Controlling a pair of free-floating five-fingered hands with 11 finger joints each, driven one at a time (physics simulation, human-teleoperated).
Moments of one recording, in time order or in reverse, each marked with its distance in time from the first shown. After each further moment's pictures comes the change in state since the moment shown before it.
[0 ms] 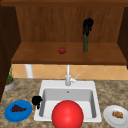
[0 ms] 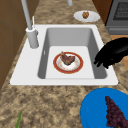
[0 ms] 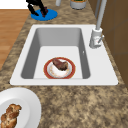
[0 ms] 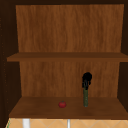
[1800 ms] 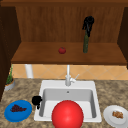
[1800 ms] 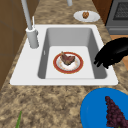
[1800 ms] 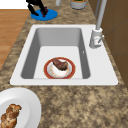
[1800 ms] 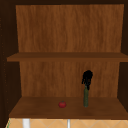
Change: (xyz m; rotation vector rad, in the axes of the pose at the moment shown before) left hand 0.000 0.000 0.000 0.000 0.000 0.000; right hand 0.001 -0.003 0.033 -0.037 0.000 0.019
